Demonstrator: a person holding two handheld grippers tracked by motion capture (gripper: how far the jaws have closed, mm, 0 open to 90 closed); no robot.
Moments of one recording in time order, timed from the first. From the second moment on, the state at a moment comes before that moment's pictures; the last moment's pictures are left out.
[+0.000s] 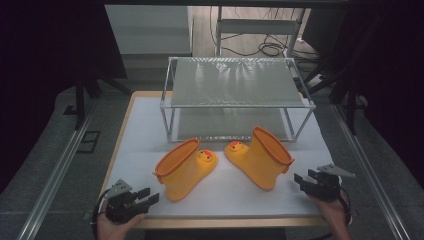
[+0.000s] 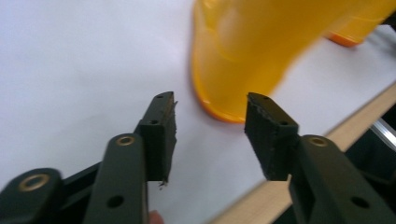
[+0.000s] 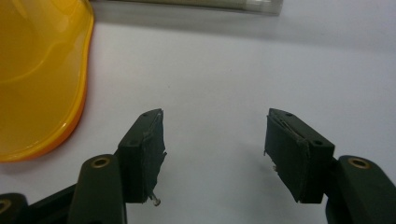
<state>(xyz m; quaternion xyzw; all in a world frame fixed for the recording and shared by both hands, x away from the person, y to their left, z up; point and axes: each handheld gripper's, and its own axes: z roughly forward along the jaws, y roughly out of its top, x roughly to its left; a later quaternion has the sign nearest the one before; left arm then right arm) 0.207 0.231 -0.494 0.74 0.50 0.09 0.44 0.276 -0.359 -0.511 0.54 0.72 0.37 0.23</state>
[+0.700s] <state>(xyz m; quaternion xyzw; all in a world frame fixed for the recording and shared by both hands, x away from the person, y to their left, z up) 0.248 0.228 -0.488 0.75 0.49 0.07 0.43 0.275 -0.350 -0.505 0.48 0.76 0.41 0.18</state>
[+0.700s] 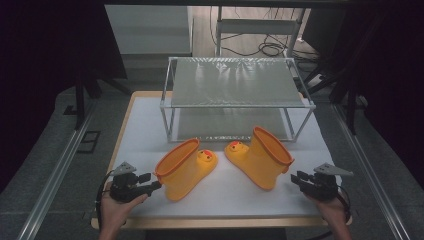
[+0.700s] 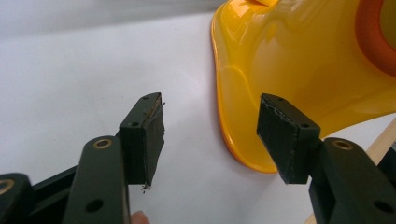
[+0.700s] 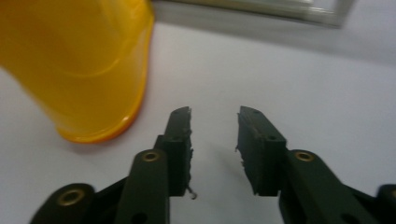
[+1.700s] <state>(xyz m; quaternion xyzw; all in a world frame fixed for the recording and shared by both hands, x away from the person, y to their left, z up) 0.250 0.220 -0.497 0.76 0.49 0.06 0.42 0.267 -0.292 -0.506 0.33 0.85 0.39 0.14</state>
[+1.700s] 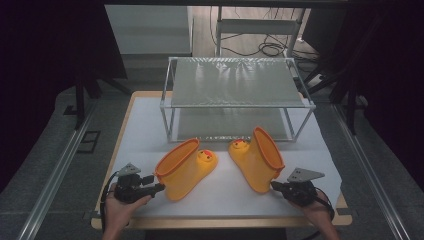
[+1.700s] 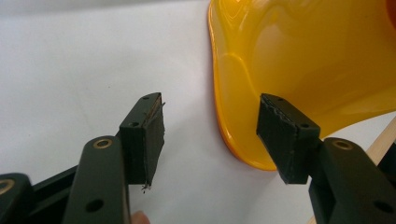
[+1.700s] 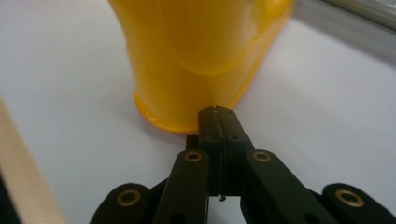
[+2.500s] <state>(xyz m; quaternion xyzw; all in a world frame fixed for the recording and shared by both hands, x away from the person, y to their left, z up) 0.251 0.223 -0.497 0.76 0.50 0.05 0.42 0.260 -0.219 -0.504 0.25 0.87 0.40 0.13</state>
